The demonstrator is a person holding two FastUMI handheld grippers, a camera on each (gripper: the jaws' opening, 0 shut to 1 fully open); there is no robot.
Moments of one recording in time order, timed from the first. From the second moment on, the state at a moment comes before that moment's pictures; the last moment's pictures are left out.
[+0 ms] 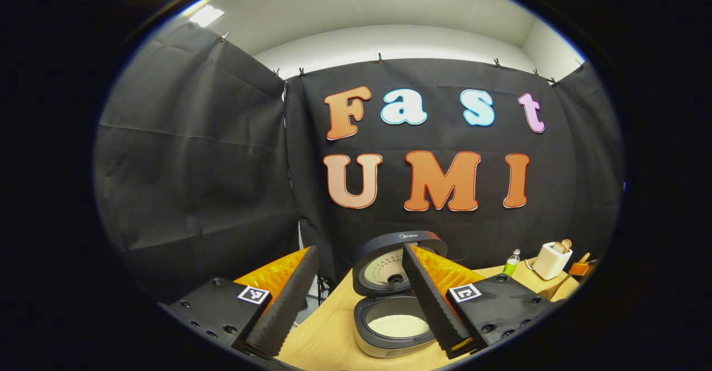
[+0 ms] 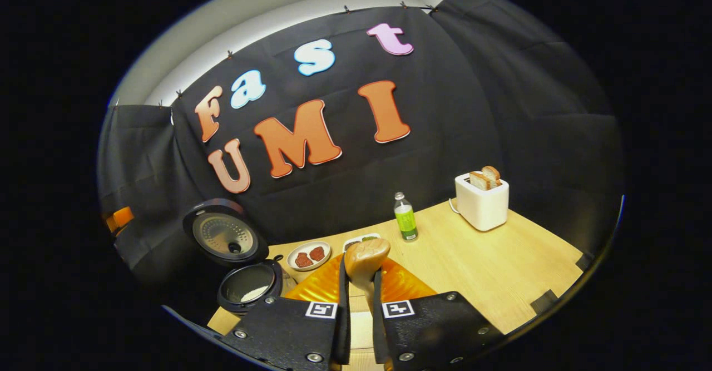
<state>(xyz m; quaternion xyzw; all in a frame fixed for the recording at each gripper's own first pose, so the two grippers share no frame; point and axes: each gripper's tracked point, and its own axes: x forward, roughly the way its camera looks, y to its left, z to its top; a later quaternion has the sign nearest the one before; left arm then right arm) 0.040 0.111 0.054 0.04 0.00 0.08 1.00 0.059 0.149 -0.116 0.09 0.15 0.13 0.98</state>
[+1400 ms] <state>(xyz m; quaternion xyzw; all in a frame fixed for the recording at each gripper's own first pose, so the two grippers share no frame) 0.055 0.181 0.019 0.06 0.04 0.07 1.00 0.046 0.229 -0.270 0.14 0.20 0.09 0.97</state>
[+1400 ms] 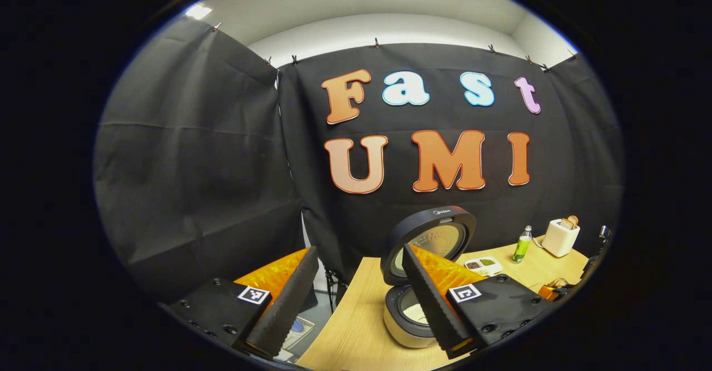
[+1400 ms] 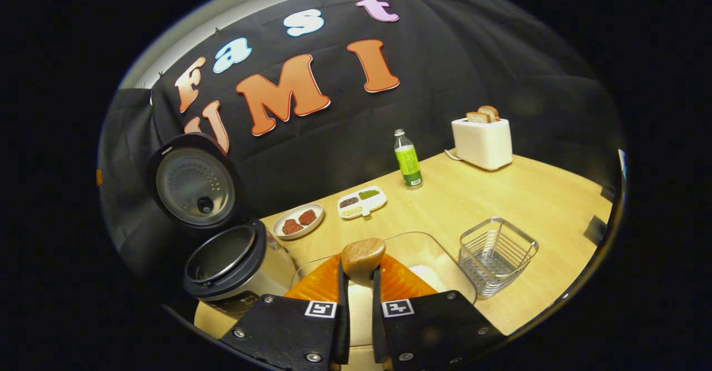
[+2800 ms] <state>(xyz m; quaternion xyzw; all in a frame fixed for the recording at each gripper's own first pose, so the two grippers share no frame) 0.061 0.125 0.031 0.05 0.02 0.04 1.00 0.056 0.139 -0.244 0.62 0.25 0.00 0.74</state>
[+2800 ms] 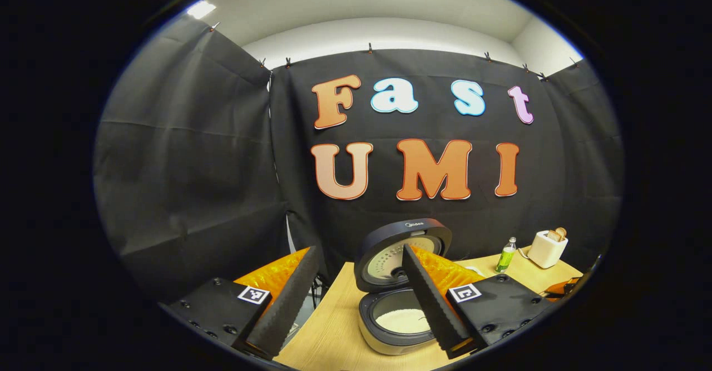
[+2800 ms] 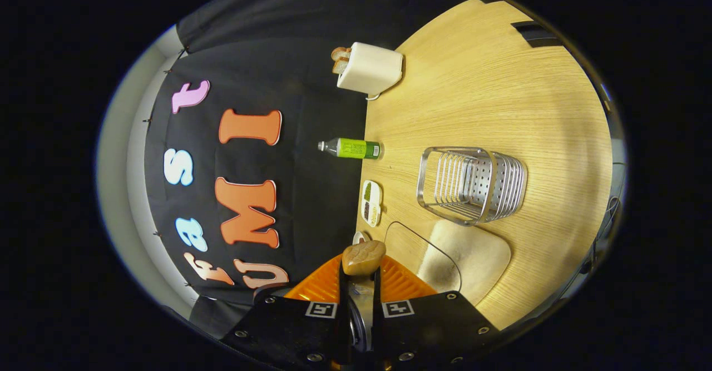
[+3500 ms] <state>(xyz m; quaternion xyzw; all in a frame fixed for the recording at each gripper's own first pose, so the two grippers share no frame) 0.069 0.103 0.025 0.03 0.03 0.04 1.00 0.092 0.137 -0.133 0.63 0.23 0.05 0.74</state>
